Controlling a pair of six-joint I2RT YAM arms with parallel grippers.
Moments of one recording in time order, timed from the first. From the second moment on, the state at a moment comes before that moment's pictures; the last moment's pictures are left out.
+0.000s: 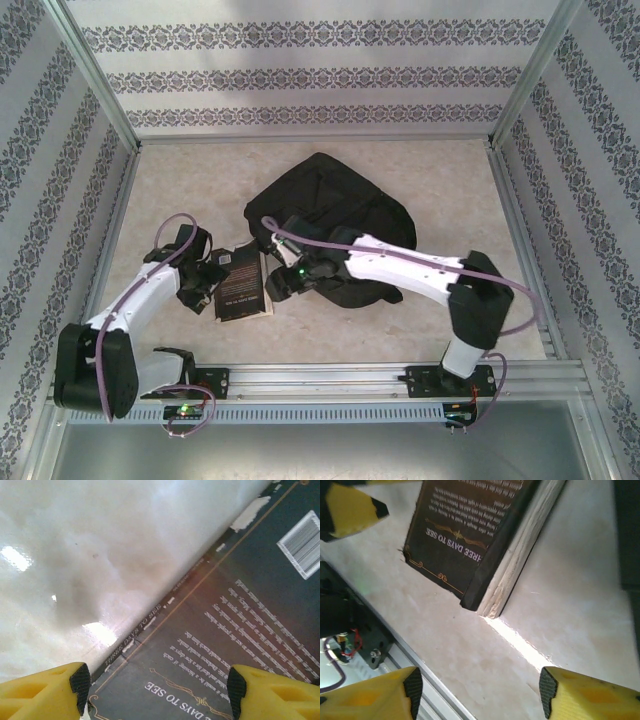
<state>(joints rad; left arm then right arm) -0.10 1.21 0.68 -0.82 0.08 -1.10 1.01 1.77 1.37 -0.71 -0.28 0.52</state>
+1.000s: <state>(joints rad) -0.04 1.28 0.57 -0.73 0.16 -1.12 1.00 2.22 1.73 -0.72 -0.27 0.71</state>
